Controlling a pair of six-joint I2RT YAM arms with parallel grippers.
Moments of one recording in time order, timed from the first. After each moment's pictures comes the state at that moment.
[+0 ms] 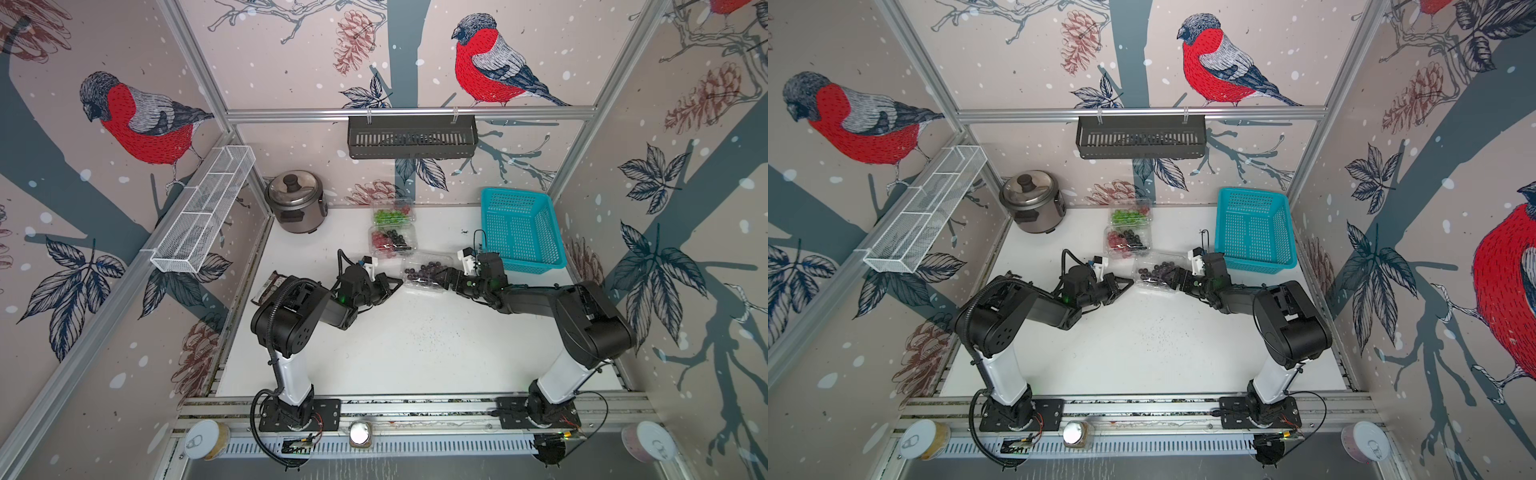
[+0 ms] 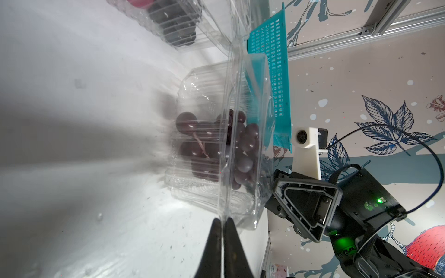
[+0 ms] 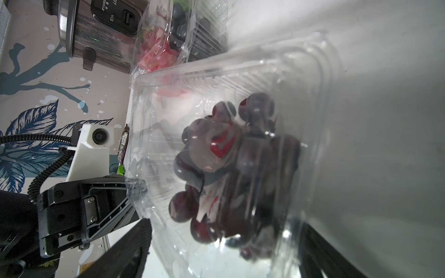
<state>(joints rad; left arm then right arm) -0.45 1.85 0.60 0.89 0.58 -1.12 0.36 1.70 0.69 0.38 -0.57 0.66</state>
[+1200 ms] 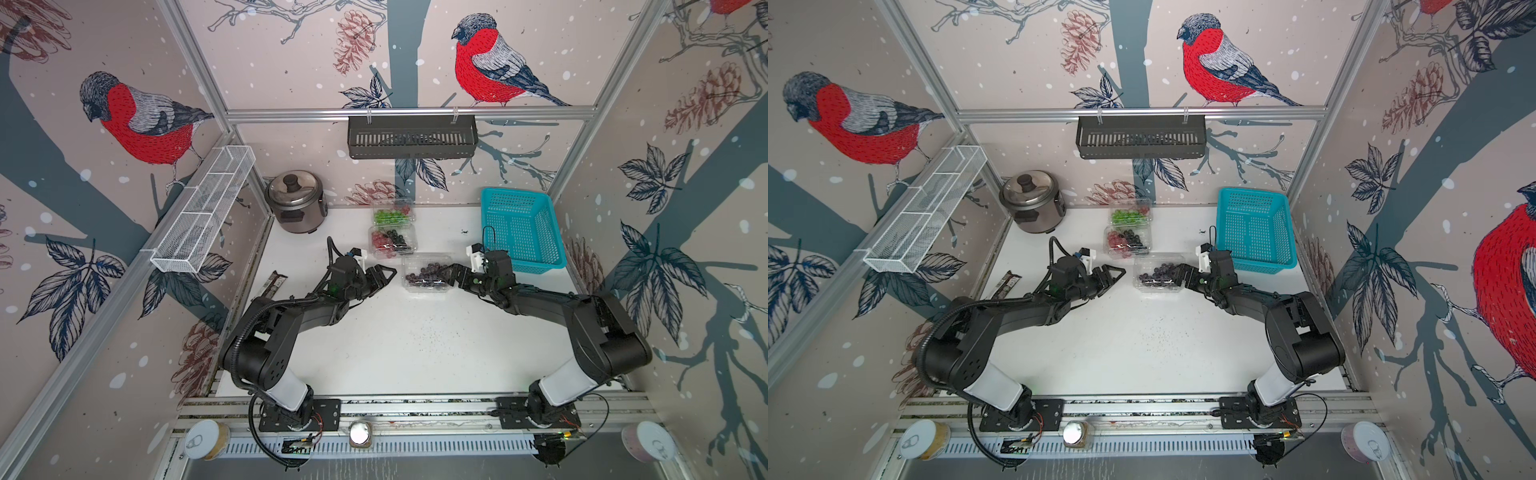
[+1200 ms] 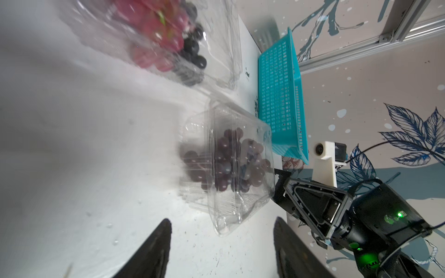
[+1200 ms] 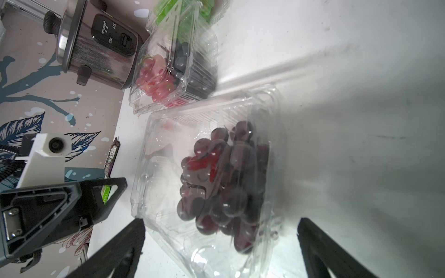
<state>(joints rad) -0.36 1.57 0.64 0.47 0.49 -0.96 0.32 1.60 0.69 0.29 -0.48 0.60</state>
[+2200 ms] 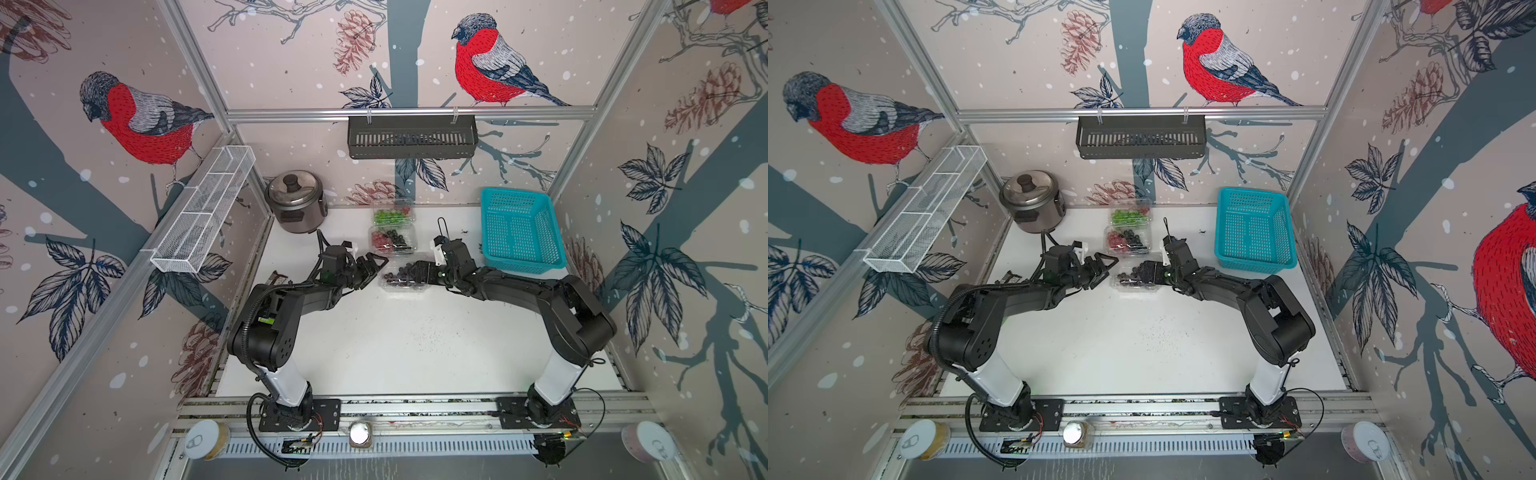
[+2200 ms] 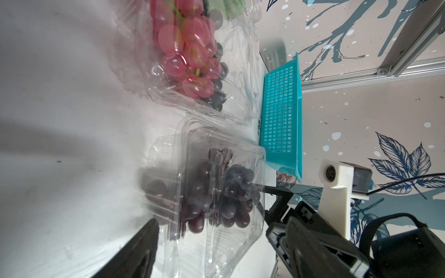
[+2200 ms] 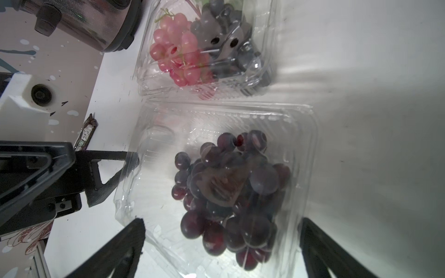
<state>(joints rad) -0.25 1.70 0.74 0.45 0.62 -0.99 0.60 1.77 1.00 0.08 -0.26 0.58</state>
